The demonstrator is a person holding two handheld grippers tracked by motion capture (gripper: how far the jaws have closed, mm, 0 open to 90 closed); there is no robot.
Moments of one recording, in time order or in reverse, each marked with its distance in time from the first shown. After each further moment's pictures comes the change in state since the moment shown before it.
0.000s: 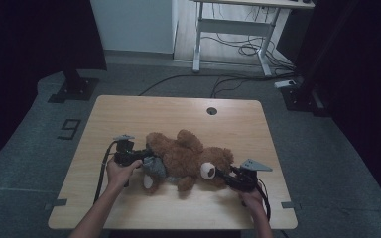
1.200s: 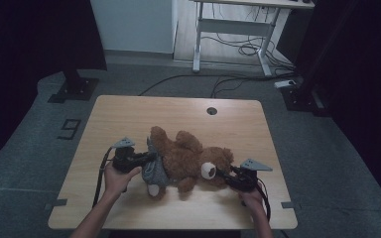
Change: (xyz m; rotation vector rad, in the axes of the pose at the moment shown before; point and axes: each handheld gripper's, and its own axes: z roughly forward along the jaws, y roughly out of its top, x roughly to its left) left arm -0.037 0.003 -0.028 -0.066 0.005 0.175; right arm -0.001 0.000 0.000 -0.003 -0.007 -0.001
